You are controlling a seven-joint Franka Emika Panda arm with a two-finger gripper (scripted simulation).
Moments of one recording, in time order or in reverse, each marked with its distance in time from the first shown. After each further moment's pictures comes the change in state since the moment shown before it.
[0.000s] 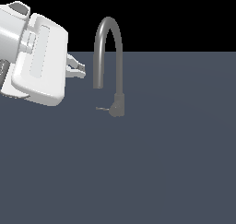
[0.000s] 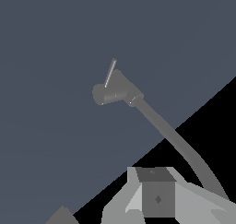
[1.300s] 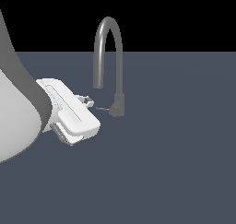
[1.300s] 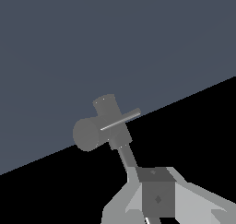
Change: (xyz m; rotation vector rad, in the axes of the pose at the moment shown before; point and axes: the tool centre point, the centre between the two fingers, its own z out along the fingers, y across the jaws) arm 0.075 -0.032 0.056 -0.447 -0.062 -0.412
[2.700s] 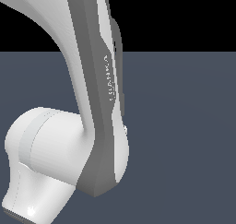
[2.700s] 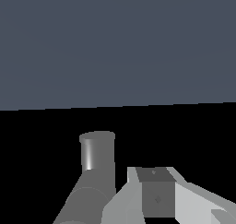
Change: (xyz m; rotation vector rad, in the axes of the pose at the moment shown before) arm 0.063 -0.031 0.058 -0.400 -0.075 -0.392
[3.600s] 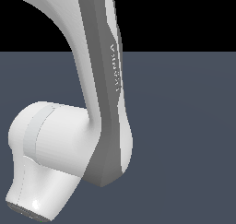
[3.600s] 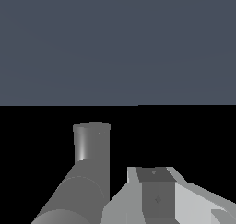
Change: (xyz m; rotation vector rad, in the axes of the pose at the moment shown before) arm -0.011 0.003 0.005 -0.032 -0.007 -0.034
